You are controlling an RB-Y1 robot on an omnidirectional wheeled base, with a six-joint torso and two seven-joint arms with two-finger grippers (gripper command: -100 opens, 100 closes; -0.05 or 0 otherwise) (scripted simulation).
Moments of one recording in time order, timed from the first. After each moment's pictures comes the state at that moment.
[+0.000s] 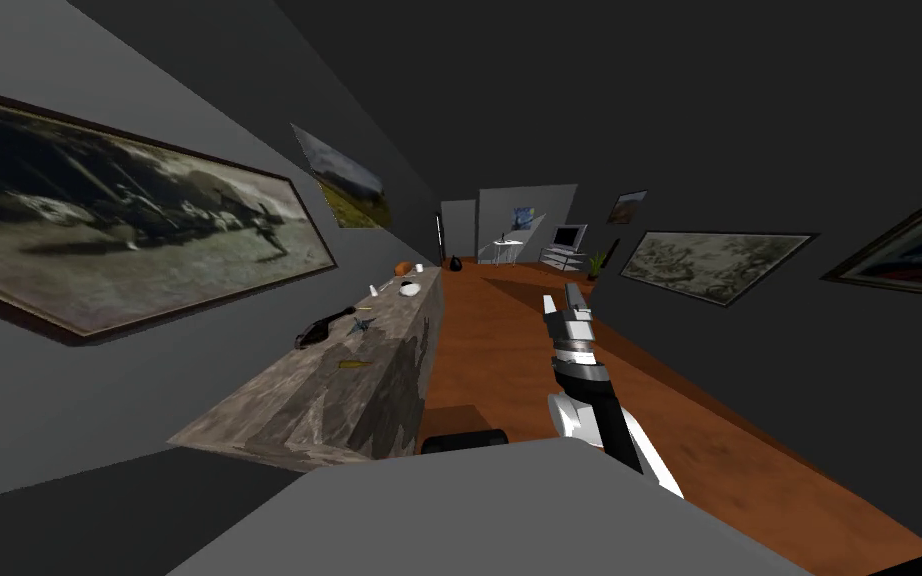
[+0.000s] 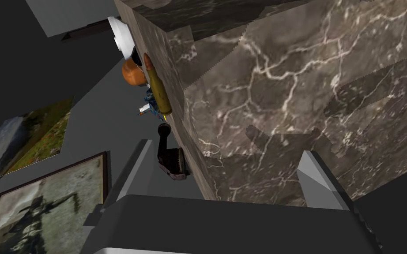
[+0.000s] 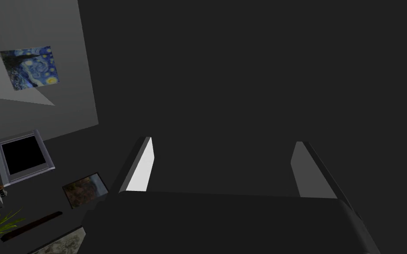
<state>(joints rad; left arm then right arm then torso) 1.18 0.45 0.19 -1.42 -0.27 -0.98 0.39 0.49 0.04 -0.05 -2.29 0.12 -0.49 -0.09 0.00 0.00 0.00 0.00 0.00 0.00</state>
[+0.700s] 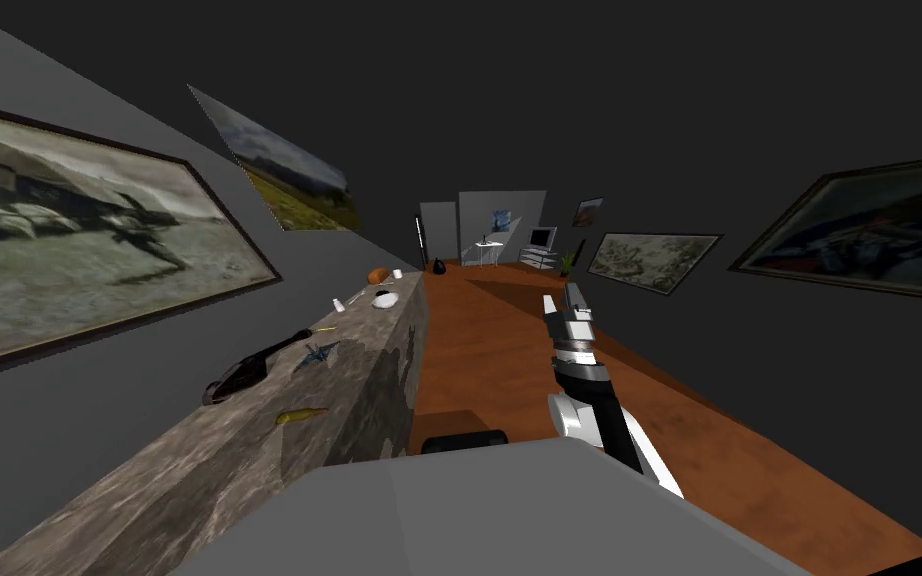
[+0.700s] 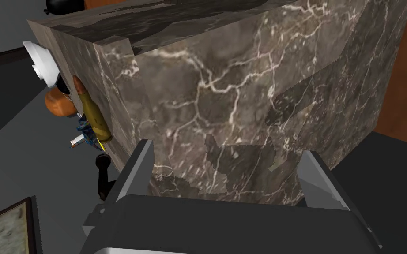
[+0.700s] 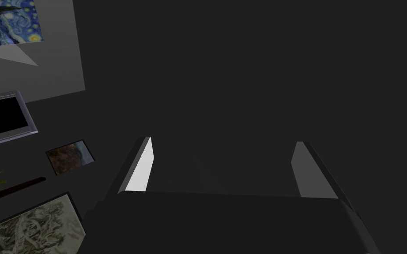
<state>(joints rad) 1.31 0.46 0.22 -1.21 -0.34 -1.03 0.49 0.49 0.04 -0.05 -2.29 0.12 -0.49 -0.09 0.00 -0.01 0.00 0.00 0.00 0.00</state>
